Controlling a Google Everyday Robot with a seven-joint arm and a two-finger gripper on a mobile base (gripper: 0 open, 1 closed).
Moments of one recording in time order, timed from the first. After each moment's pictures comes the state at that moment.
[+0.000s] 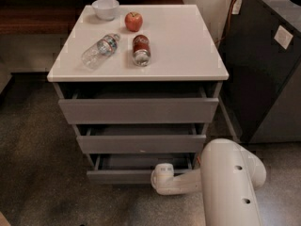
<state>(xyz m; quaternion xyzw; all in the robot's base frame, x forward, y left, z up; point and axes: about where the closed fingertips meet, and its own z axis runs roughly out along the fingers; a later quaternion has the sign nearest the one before) 0.614 -0.057 0.177 -0.69 0.69 -0.10 0.19</state>
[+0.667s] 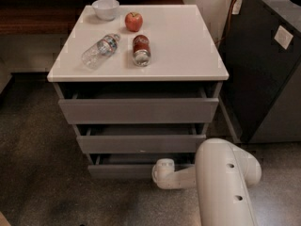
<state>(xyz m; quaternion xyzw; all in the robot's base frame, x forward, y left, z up) 0.647 -0.065 0.174 -0.69 0.69 -0.12 0.20</state>
